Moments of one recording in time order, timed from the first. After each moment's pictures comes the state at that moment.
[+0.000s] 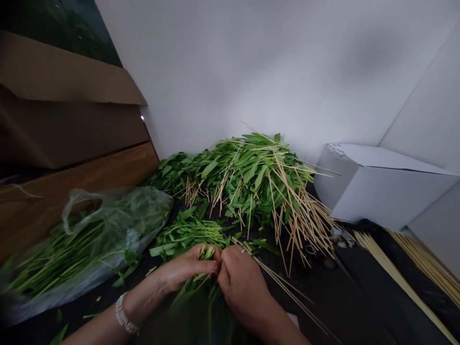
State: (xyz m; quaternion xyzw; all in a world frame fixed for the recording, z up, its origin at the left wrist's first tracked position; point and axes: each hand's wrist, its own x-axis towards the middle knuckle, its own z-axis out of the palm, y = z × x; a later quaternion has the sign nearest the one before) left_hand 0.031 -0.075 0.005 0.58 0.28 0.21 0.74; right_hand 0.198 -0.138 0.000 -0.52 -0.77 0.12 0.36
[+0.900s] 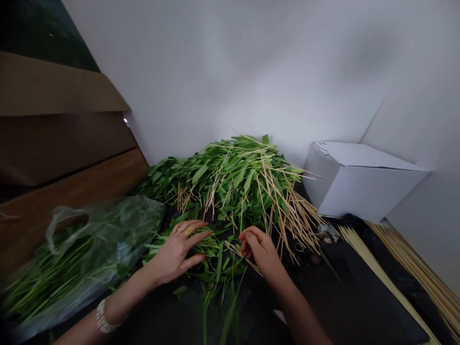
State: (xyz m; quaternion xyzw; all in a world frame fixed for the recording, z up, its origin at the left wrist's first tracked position) left_hand 0.015 -0.050 0.044 0.89 0.32 0.25 0.20; right_hand 0.255 -0.103 0.009 -0.49 -0.46 0.50 0.54
